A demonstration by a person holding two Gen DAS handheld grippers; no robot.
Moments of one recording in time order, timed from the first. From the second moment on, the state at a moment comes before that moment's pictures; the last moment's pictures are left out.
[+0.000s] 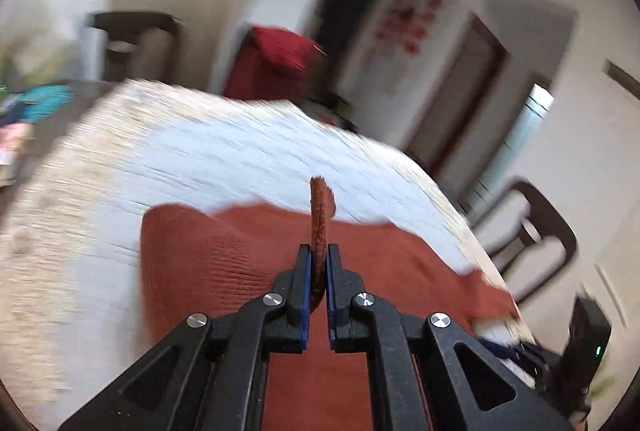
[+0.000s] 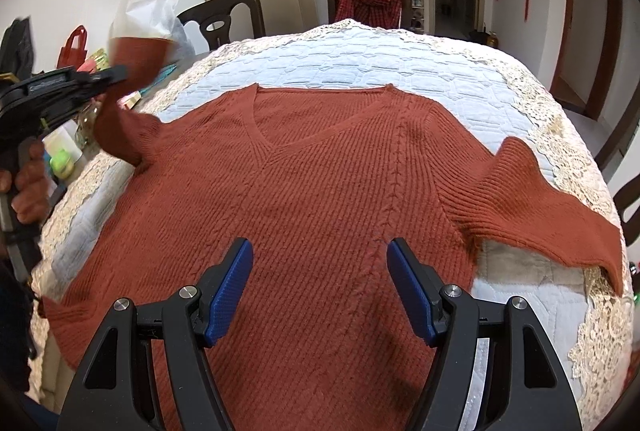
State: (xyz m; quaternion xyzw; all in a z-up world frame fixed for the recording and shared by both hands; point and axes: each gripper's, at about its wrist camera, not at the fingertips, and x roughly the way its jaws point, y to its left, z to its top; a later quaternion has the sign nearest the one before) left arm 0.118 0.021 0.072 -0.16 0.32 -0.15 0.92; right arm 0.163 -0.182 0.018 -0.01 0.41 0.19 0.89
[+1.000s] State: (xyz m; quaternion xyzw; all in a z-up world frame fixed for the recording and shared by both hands) left arm 0.096 0.097 0.032 -0.17 0.34 -0.05 0.92; right arm 0.238 -0.126 -0.010 0.07 0.48 0.27 0.83
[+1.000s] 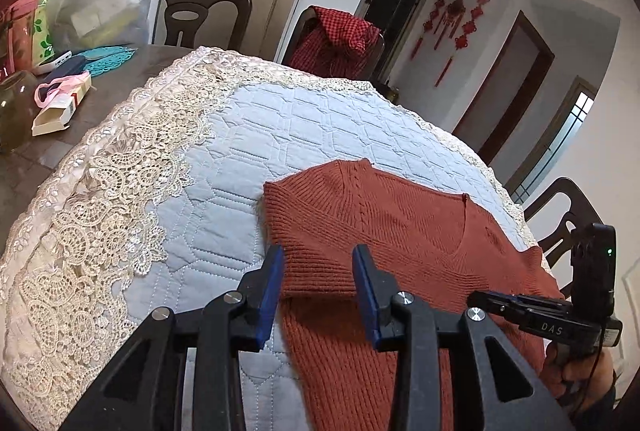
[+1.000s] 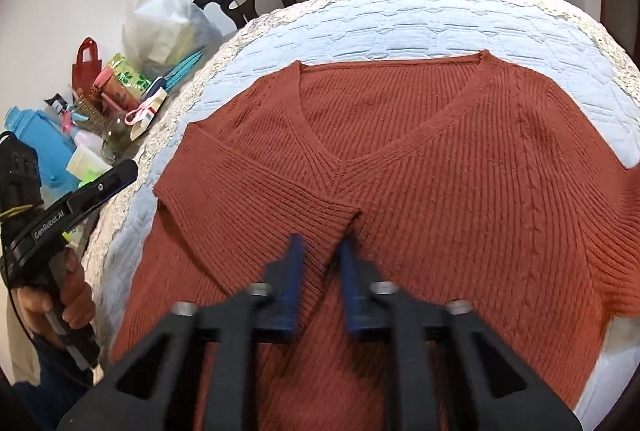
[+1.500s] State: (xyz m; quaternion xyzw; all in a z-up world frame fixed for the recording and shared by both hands) left arm 0.112 0.084 0.025 -0.15 0.36 -0.06 0.92; right arm 0.284 -0.155 0.012 0.09 0.45 0.27 0.85
